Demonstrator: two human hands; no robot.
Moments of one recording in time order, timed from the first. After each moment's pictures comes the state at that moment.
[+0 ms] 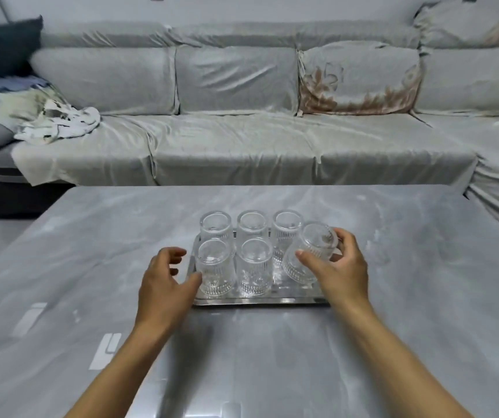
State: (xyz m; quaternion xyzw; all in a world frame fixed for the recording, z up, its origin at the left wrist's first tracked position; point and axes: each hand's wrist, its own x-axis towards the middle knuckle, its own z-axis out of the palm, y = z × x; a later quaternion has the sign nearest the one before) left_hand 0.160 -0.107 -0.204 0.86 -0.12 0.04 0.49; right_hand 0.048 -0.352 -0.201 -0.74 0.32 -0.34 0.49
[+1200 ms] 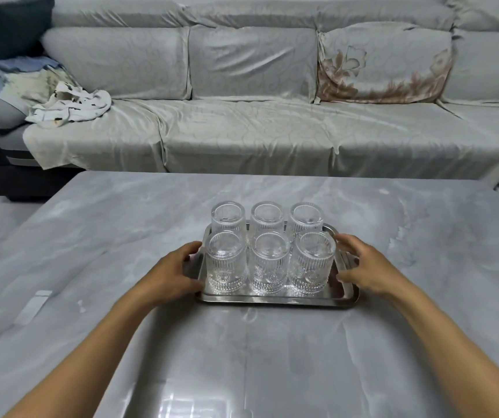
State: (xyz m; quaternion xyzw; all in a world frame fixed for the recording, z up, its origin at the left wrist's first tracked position) left_hand 0.237 -0.094 -0.234 0.89 -0.23 -0.19 0.35; right_hand 0.069 -0.431 -0.234 -0.88 0.24 -0.03 0.41
